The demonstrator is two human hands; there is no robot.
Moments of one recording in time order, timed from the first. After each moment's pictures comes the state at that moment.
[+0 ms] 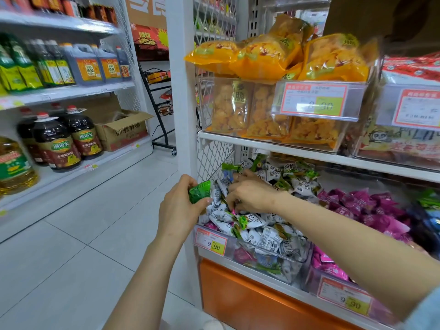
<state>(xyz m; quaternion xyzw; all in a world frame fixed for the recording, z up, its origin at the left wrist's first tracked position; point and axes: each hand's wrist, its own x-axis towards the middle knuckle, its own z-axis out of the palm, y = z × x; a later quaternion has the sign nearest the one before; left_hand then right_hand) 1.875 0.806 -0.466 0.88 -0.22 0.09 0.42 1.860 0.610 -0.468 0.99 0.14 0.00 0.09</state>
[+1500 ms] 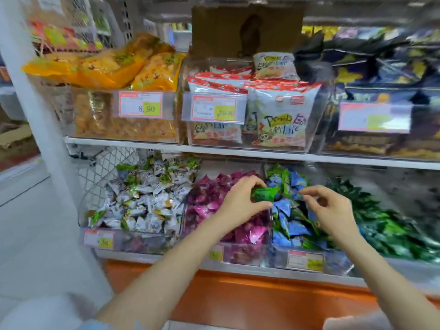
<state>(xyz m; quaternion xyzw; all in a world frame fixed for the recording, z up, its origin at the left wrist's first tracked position) 1.670 0.571 -0.460 0.70 -0.58 -0.08 0.40 1.496 0.458 -0.471 0.81 -0.36 0.40 -0.24</state>
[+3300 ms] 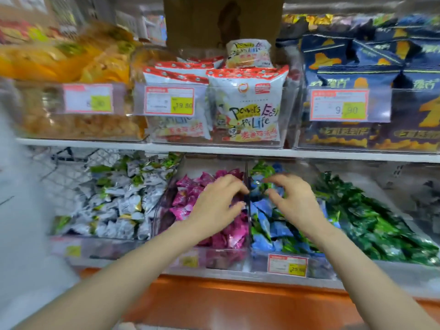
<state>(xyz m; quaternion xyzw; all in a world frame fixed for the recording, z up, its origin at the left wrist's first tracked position) 1.669 0.568 -0.466 0.69 -0.66 0.08 0.29 1.523 0.438 -0.466 0.90 -0.28 0.32 -0.14</state>
